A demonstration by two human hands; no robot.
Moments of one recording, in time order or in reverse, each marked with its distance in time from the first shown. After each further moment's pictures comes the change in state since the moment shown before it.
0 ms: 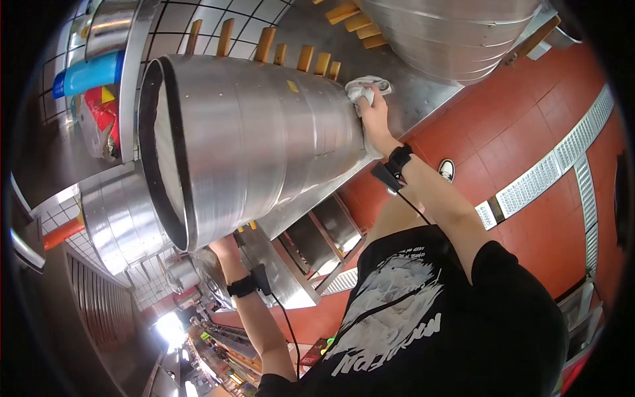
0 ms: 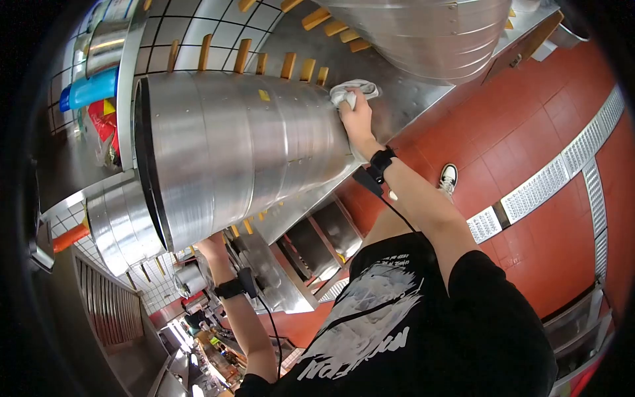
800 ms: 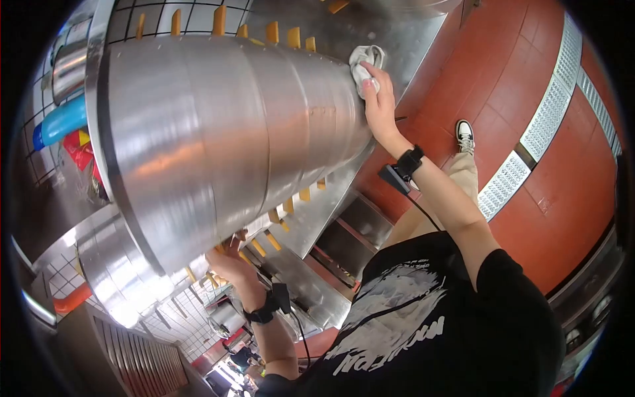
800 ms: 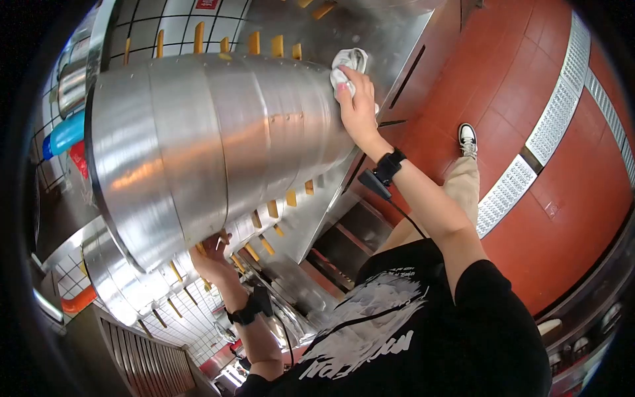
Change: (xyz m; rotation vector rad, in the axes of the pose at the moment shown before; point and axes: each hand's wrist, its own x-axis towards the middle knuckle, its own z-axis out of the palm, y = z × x) left_hand 0.004 0.014 0.011 0.100 -0.152 0.106; right_hand -0.074 0.052 0.004 -0.295 0.352 -0.554
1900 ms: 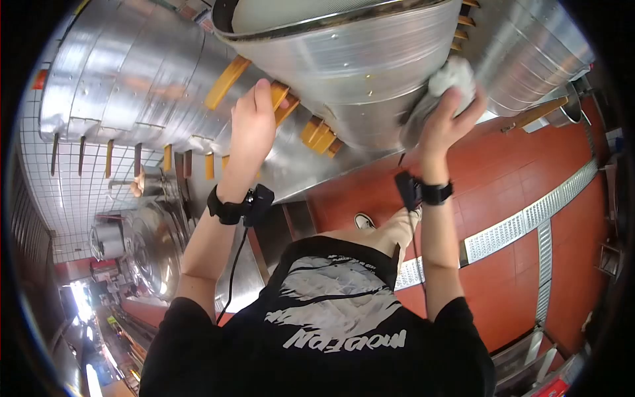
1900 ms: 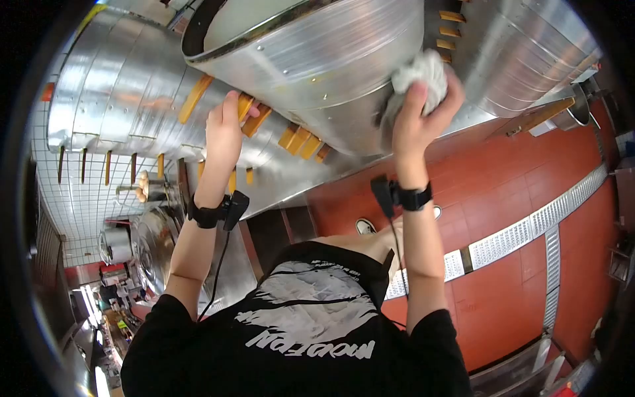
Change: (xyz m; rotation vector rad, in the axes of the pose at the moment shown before) left_hand 0.010 0.009 -0.002 0.235 -0.186 0.195; right_hand -0.022 -0.174 0.014 0.108 0.053 -0.557
